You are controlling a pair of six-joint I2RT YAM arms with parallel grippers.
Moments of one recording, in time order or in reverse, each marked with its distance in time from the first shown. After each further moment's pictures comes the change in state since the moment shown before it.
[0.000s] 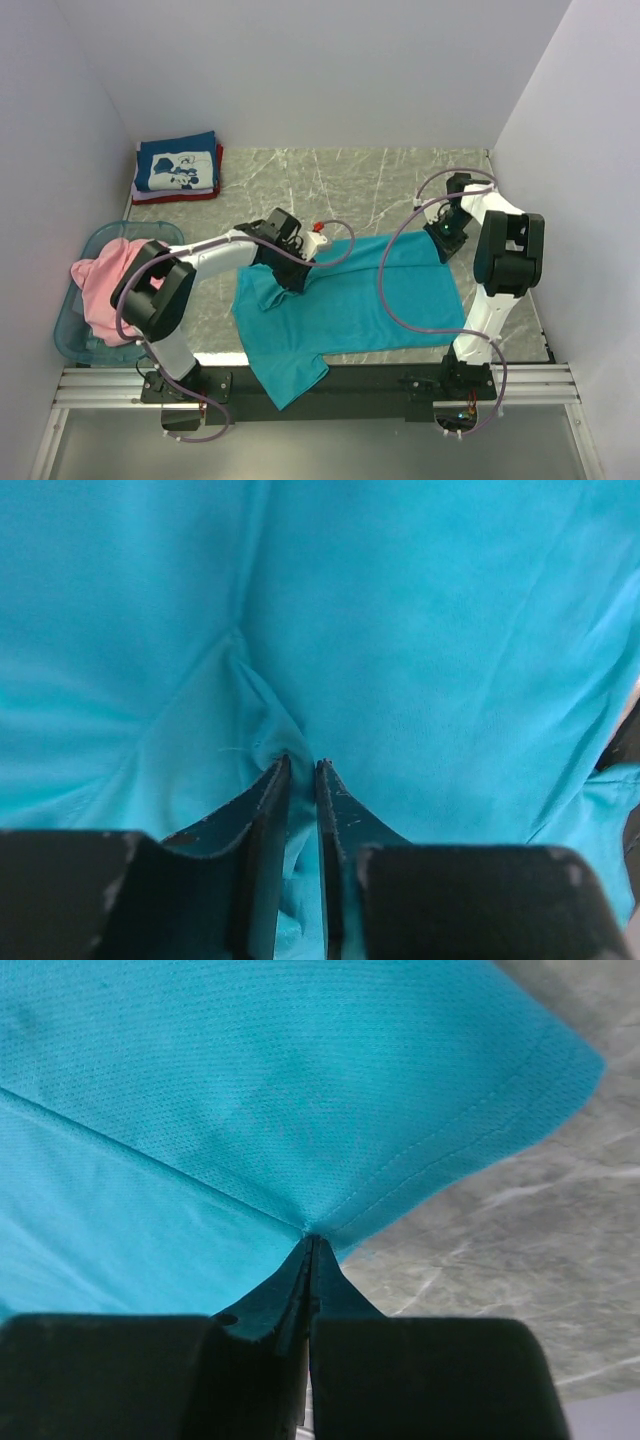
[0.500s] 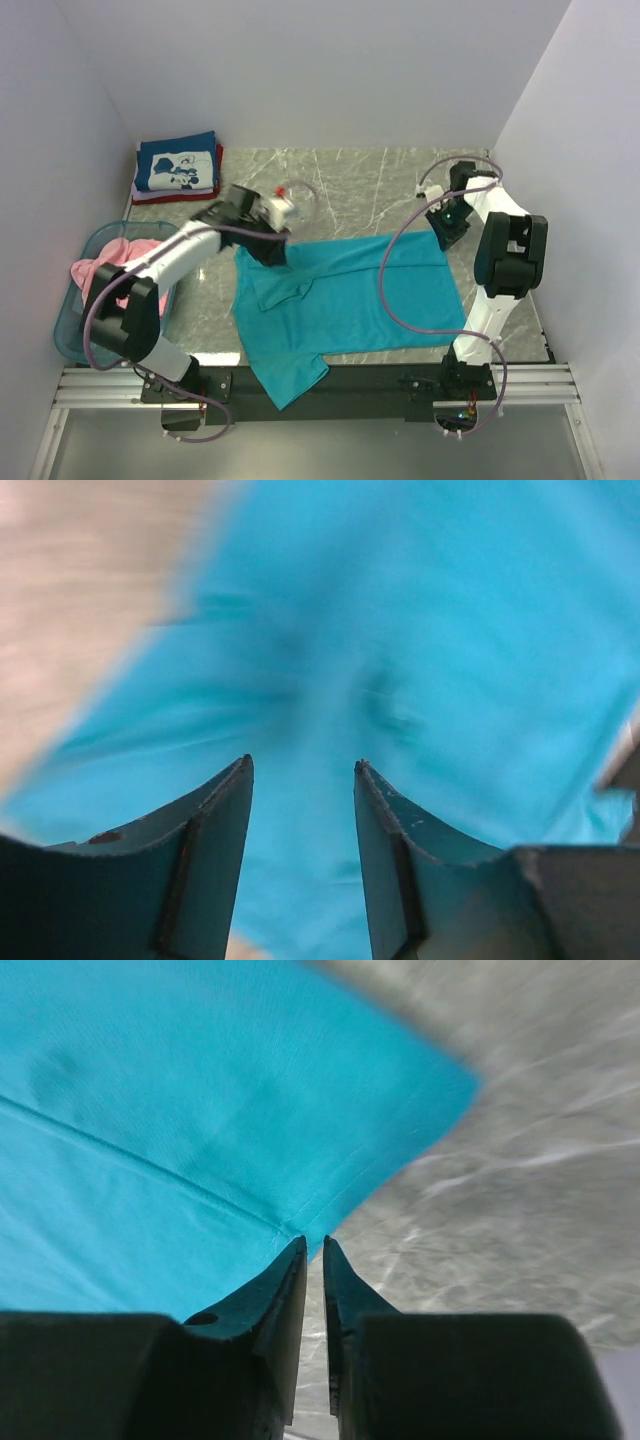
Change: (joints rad) left arm 0.145 -0.179 -0.014 -0.027 0.016 0.009; right arm 0.000 -0.016 0.064 -0.010 -0.001 0.013
